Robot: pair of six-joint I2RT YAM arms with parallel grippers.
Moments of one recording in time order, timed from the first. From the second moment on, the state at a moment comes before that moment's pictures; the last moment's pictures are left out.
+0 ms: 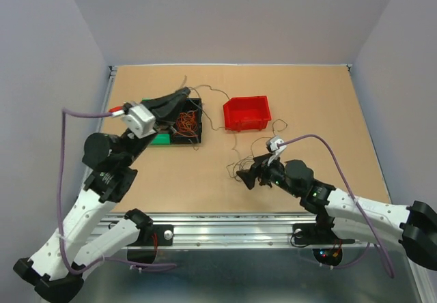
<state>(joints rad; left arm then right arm) -0.60 0.73 0.97 0.32 0.20 0.12 0.94 0.91 0.30 0.41 0.15 0.32</state>
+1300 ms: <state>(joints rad) -0.60 0.80 0.62 0.29 0.58 0.33 0.94 1.09 0.46 0.59 -0.21 0.16</state>
